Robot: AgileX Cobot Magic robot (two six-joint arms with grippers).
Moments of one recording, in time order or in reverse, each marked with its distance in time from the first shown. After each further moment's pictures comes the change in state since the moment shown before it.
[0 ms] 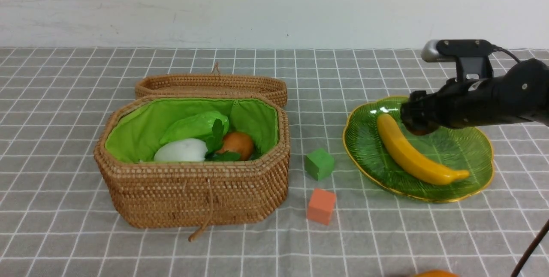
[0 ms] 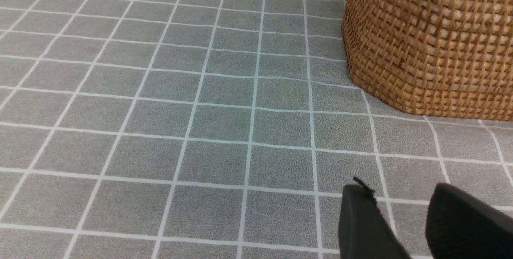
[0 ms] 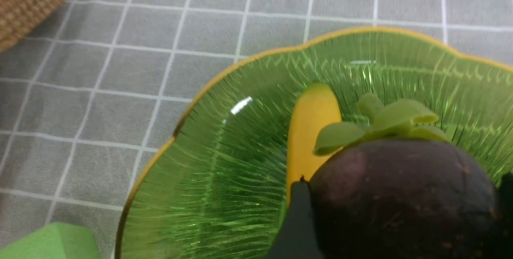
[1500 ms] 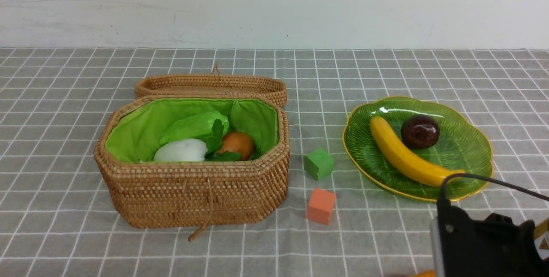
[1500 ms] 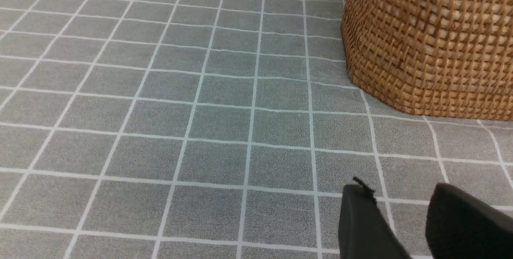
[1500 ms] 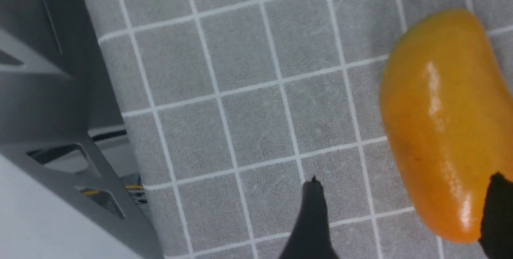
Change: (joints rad) right arm 0.411 -0.633 0.421 -0.222 0.855 -0.629; left arm 0.000 0.000 0.000 0.000 0.000 0.000
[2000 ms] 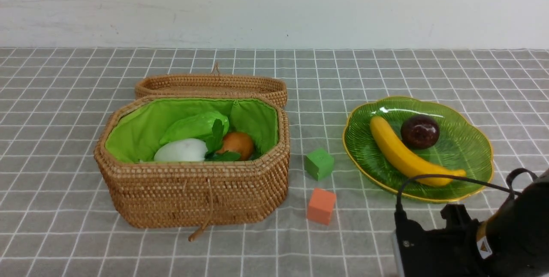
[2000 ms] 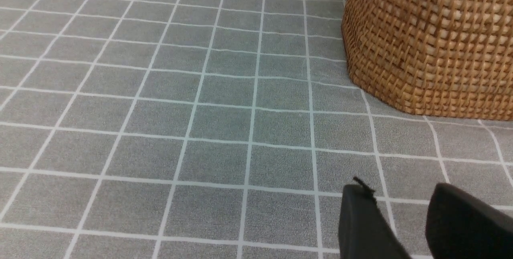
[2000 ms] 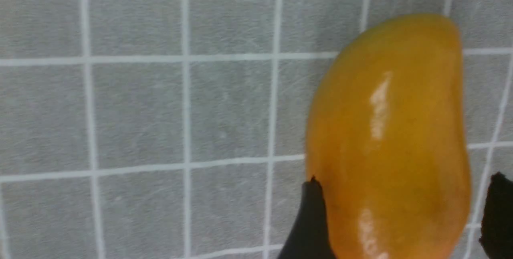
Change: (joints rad) right arm 0.047 0.186 0.023 -0.195 -0.270 -0.036; left arm 0.000 0.000 0.000 0.000 0.000 0.000
